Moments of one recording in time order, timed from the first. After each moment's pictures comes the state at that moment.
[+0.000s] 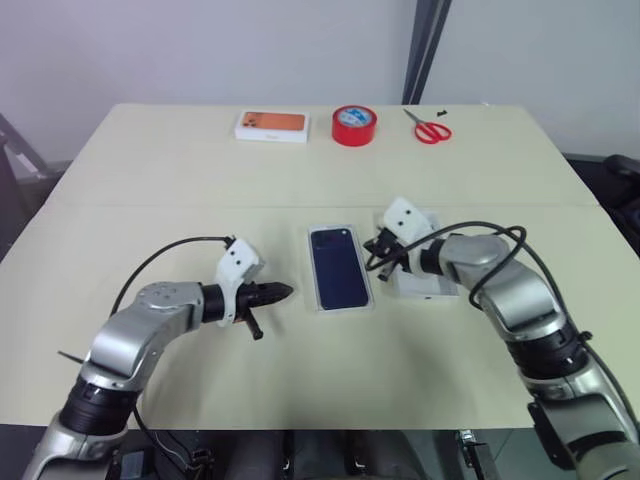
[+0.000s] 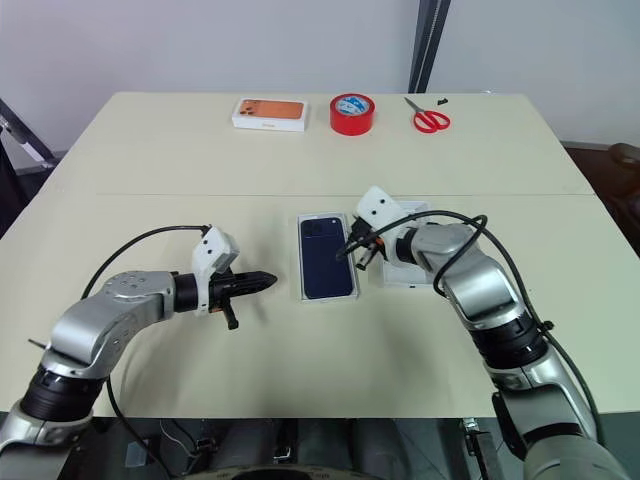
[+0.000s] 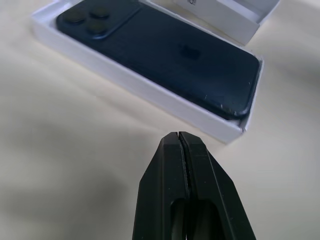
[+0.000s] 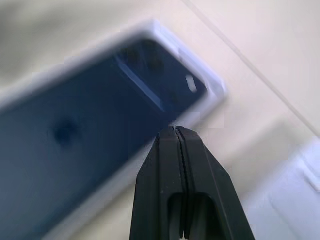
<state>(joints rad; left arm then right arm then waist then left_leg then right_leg) -0.31 0.60 -0.12 -0.30 -0.45 0.80 -0.78 -0.55 -0.63 0.26 -0.24 0.13 0.86 0.71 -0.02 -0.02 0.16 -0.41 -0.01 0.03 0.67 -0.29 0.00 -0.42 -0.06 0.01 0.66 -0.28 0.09</state>
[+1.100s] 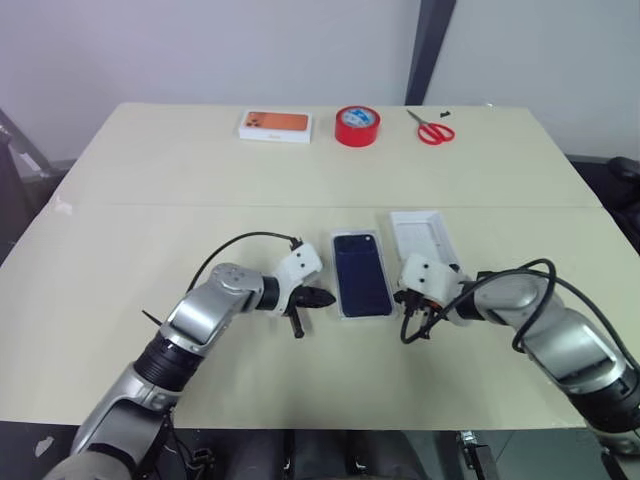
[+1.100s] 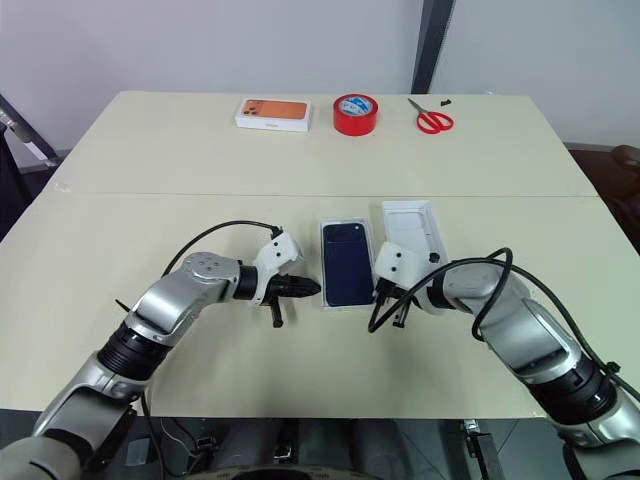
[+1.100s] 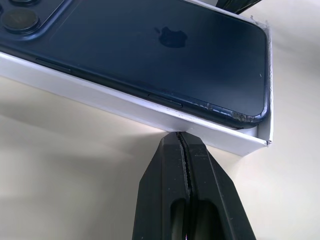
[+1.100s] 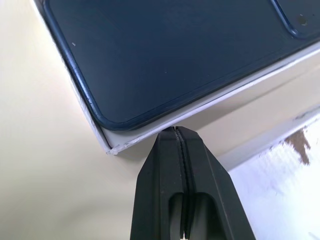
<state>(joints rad) -0.52 0.44 -0.40 -0.09 -0.24 0.71 -0.91 -0.34 -0.88 0.29 -0.51 0.09 0.89 0.87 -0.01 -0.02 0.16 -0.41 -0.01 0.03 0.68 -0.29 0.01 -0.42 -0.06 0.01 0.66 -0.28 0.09</state>
